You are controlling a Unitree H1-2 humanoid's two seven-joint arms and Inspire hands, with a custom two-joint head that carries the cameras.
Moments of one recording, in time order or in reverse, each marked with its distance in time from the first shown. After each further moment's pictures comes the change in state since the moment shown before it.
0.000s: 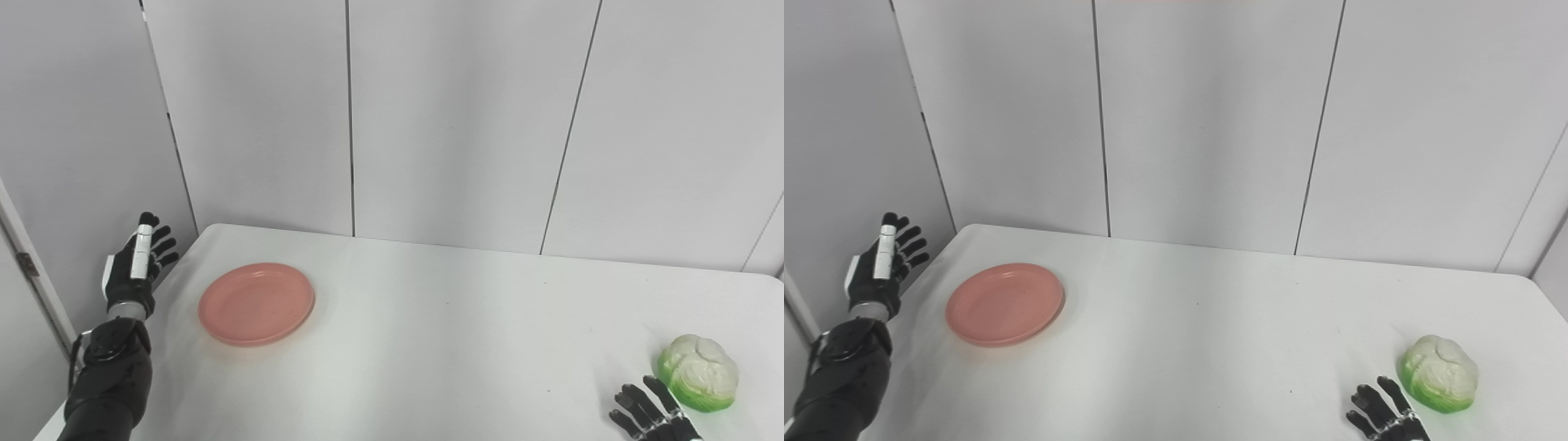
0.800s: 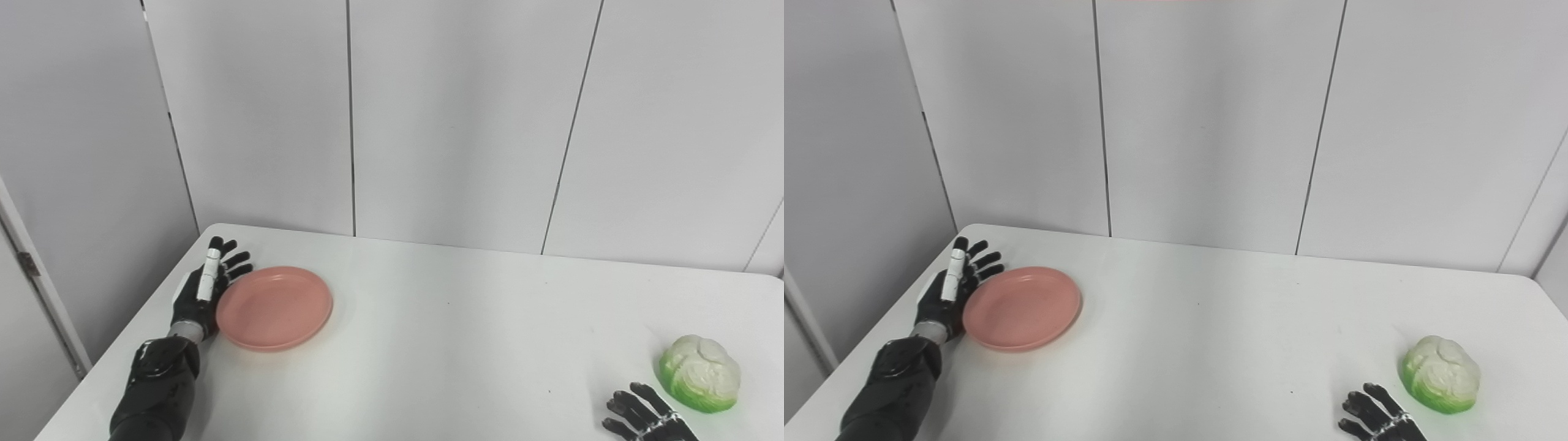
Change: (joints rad) left arm 0.009 -0.111 -0.138 -0.015 0.005 0.031 -0.145; right arm 0.006 -0.001 0.007 -0.011 -0.042 0.002 -0.004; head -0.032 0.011
